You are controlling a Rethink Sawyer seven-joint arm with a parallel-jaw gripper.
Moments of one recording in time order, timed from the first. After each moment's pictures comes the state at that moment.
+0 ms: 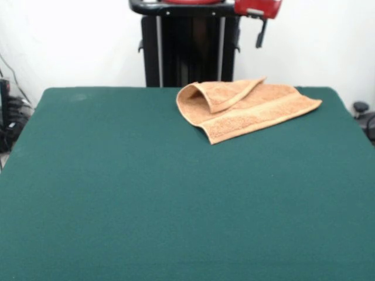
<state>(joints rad) 0.19 -0.86 -0.19 2.54 0.06 -0.25 2.00</state>
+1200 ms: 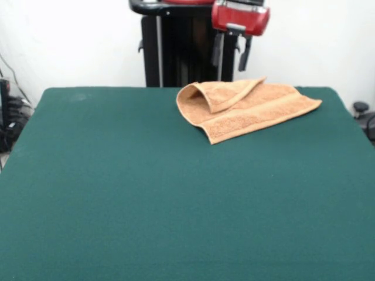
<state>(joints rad) 0.03 -0.87 -0.19 2.25 0.05 -0.08 2.00</state>
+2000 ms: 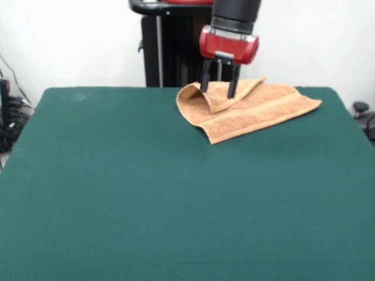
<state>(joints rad) -0.01 -0.74 -0.17 2.12 0.02 -0.08 2.00</state>
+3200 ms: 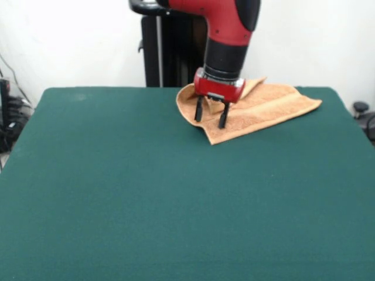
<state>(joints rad) -0.04 -0.47 -0.15 2.02 -0.06 -0.08 2.00</state>
